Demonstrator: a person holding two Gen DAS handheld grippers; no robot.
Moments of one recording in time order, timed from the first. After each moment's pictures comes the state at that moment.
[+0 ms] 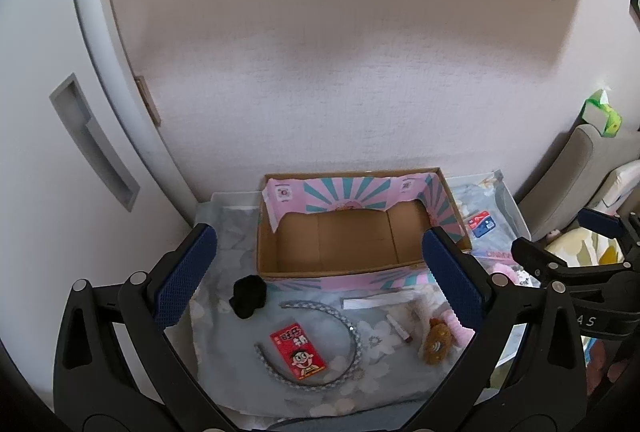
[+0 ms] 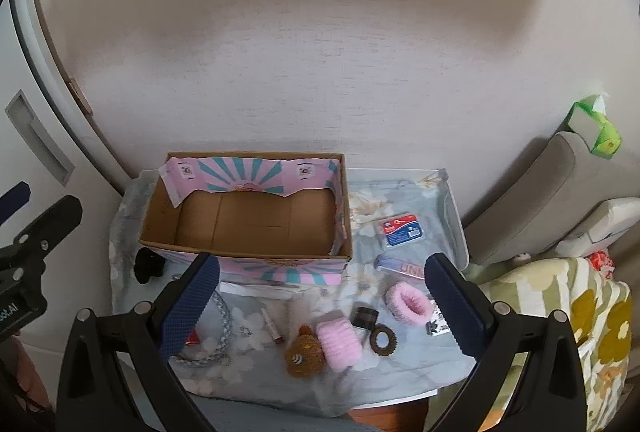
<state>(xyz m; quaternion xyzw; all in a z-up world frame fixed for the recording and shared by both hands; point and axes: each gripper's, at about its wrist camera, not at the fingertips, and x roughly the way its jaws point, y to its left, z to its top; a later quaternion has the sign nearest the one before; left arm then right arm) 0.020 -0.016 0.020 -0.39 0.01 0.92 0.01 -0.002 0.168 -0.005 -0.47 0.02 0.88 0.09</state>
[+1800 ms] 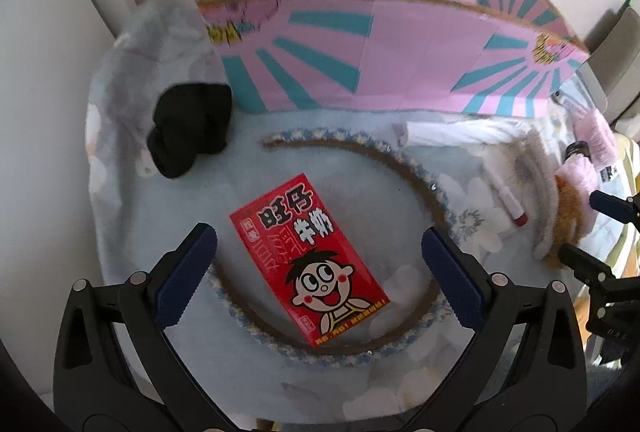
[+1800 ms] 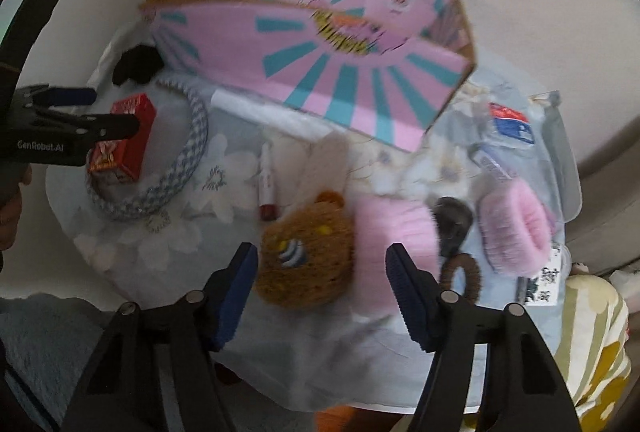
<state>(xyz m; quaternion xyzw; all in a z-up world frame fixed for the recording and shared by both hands) 0.026 -0.053 -0.252 -0.57 0.02 0.82 0.01 0.048 0.144 -0.223 -0.55 -0.08 0.83 -0.05</state>
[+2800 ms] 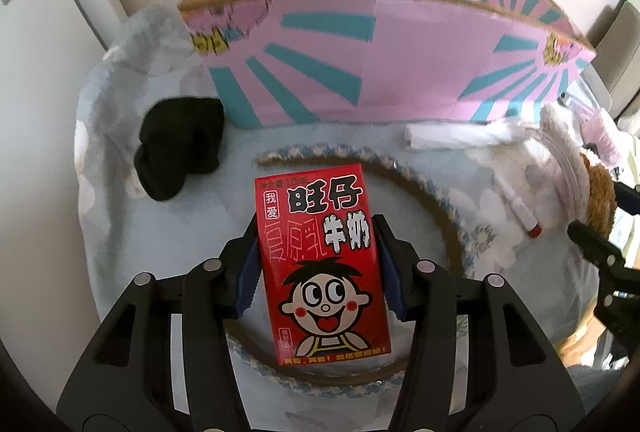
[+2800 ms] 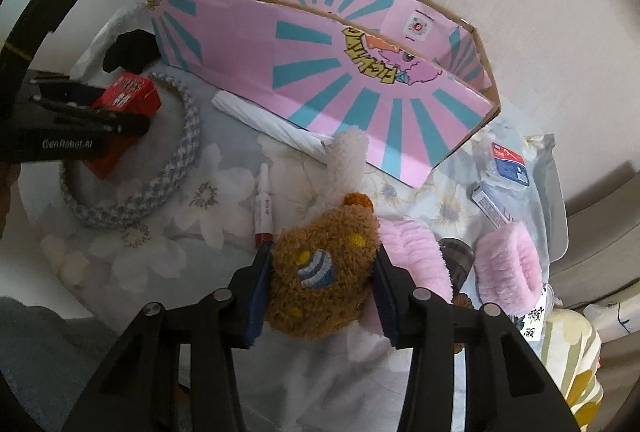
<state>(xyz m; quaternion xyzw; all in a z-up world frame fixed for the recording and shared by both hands) 0.015 -0.052 -0.250 -0.54 0.05 0.84 0.01 0.048 0.107 -0.224 -0.51 -0.15 0.85 -0.02</state>
